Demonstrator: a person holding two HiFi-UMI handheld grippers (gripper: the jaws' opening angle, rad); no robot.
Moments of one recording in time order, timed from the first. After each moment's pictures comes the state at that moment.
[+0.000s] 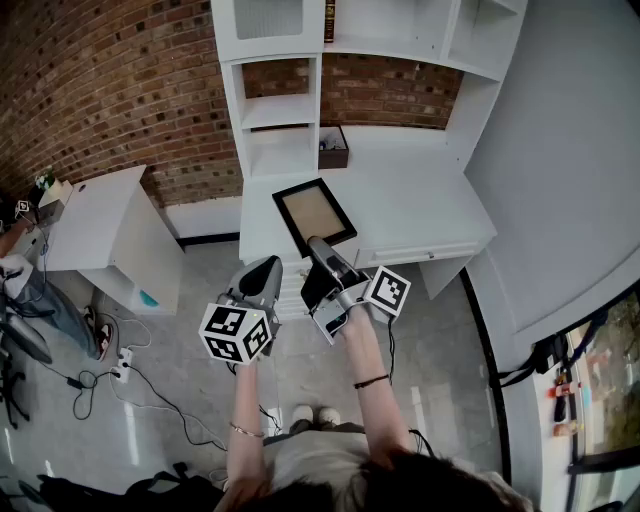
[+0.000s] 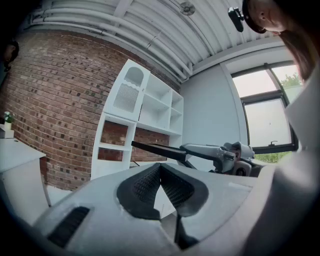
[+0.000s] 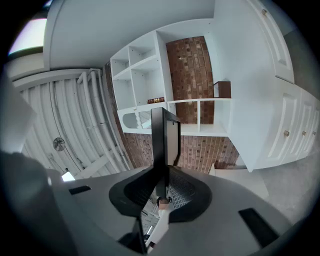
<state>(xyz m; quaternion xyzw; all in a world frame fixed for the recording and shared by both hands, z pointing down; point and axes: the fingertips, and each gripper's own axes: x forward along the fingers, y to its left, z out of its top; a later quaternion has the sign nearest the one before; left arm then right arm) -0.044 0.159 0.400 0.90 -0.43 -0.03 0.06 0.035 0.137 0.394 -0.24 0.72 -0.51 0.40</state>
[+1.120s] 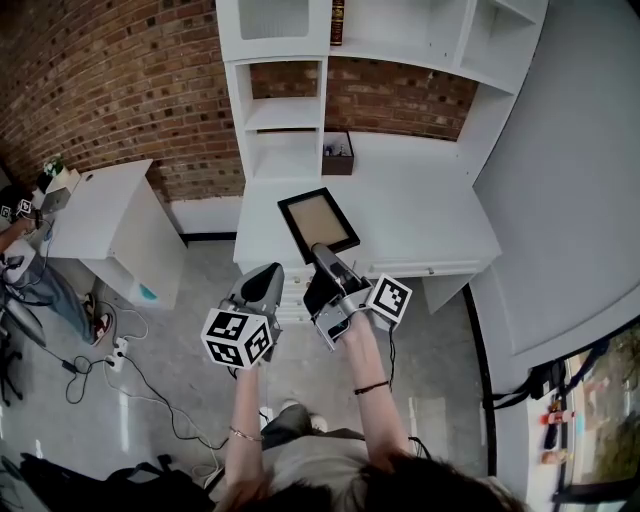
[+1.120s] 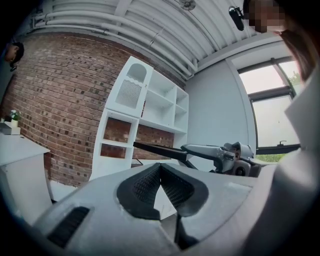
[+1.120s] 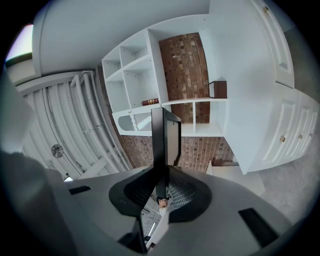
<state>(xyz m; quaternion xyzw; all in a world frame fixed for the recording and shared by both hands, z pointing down) -0.010 0.145 0.417 0.89 -0.46 -0.02 0.07 0.072 0.117 0.412 -0.22 0.72 -0.54 0.39</state>
